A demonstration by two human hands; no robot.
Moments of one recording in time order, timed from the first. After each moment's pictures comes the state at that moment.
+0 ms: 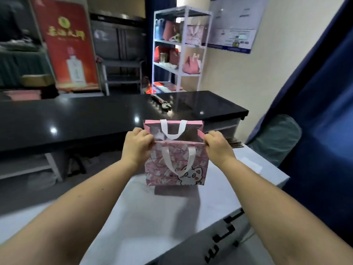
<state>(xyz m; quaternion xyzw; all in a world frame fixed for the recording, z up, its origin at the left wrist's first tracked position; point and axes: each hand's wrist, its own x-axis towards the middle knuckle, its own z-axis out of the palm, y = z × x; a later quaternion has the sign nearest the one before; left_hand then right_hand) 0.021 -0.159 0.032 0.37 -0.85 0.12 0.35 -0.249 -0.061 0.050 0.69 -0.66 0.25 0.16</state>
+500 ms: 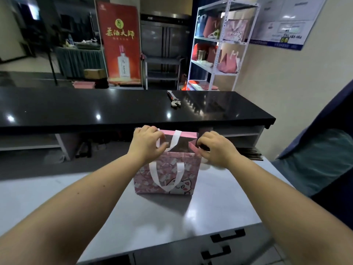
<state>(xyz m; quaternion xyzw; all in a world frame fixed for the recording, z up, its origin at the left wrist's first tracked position) -0.085 -0.120 0.045 0.52 -0.81 0.11 0.25 -0.350 -0.099 0.055 0.86 -0.47 0.17 0.11</state>
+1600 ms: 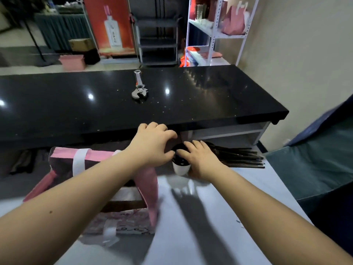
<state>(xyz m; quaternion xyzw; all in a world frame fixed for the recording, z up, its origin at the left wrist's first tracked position) -0.271 -0.269 0.039 0.51 -0.86 0.05 0.05 -0.460 -0.274 -0.044 0.85 -0.52 -0.06 0.03</state>
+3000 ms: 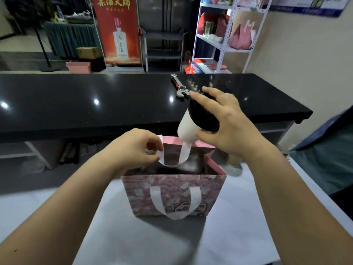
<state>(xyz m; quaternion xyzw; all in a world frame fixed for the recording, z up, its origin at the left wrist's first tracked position) -0.047 -0.191 0.068 0.49 -0.84 -0.16 0.13 -0.298 -0.174 0.111 0.81 -0.52 0.27 0.01</state>
